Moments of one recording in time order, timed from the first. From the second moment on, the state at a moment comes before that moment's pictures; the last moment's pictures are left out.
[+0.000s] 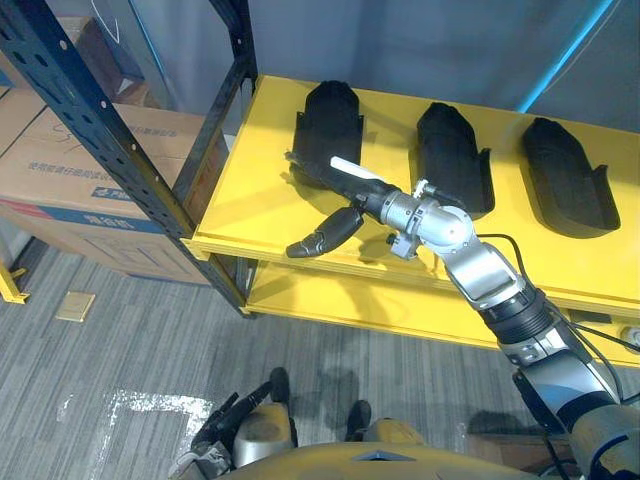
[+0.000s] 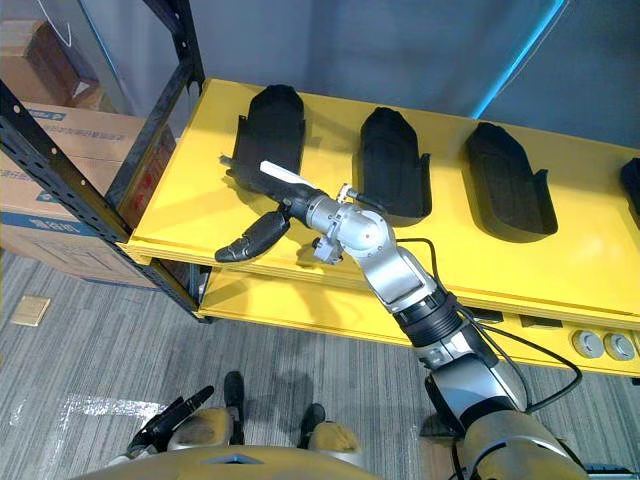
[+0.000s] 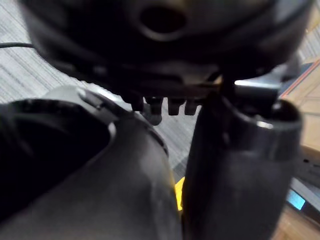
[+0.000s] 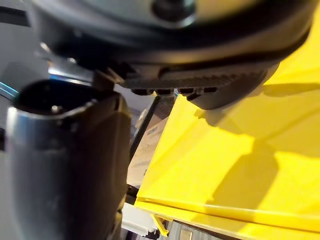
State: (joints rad) left arm 0.24 0.15 0.13 0.87 -0.62 0.07 -0.20; right arm -0.64 -0.46 0.44 -0.02 -0.05 0.21 0.47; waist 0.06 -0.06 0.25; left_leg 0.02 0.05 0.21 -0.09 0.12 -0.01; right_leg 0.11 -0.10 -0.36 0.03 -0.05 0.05
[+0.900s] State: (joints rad) left arm 0.24 0.16 0.13 0.89 -0.58 0.09 -0.20; right arm -0.64 -0.47 0.47 -0.03 0.03 0.27 0.55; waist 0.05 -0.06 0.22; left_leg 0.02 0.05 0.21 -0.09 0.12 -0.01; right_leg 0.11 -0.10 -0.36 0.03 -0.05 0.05
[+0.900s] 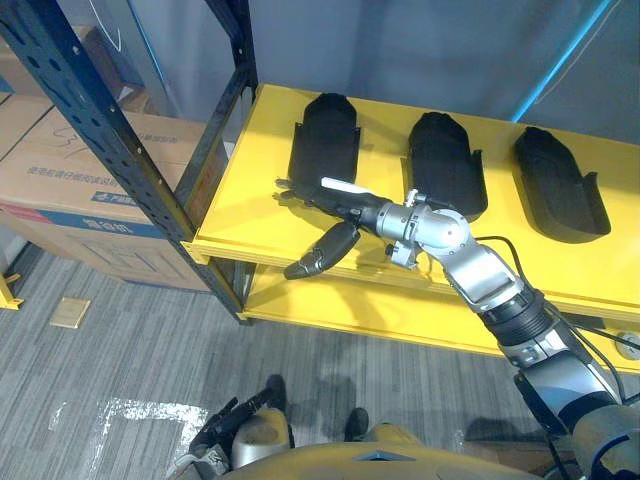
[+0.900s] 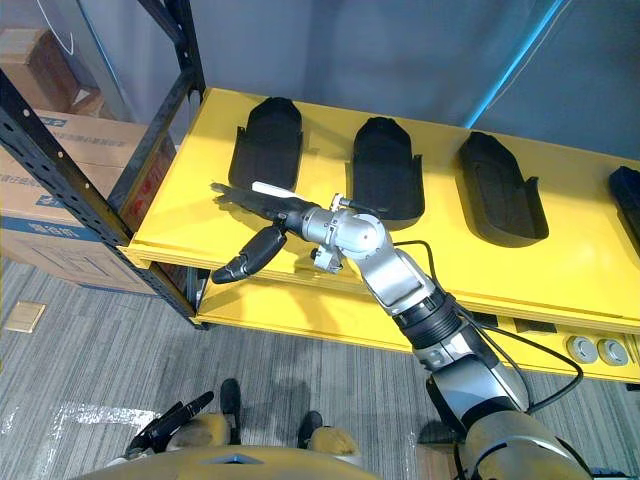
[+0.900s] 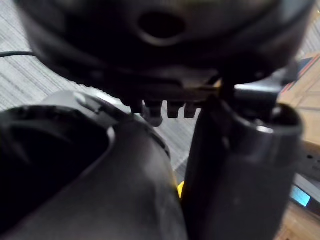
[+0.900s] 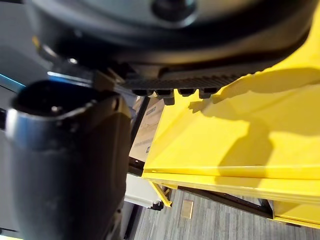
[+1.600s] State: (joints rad) left arm 0.24 0.16 0.13 0.90 -0.58 0.09 -0.20; right arm -0.64 -0.46 0.38 -0.08 0.08 0.12 0.35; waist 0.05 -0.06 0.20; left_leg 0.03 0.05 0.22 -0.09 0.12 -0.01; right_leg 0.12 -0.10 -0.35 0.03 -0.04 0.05
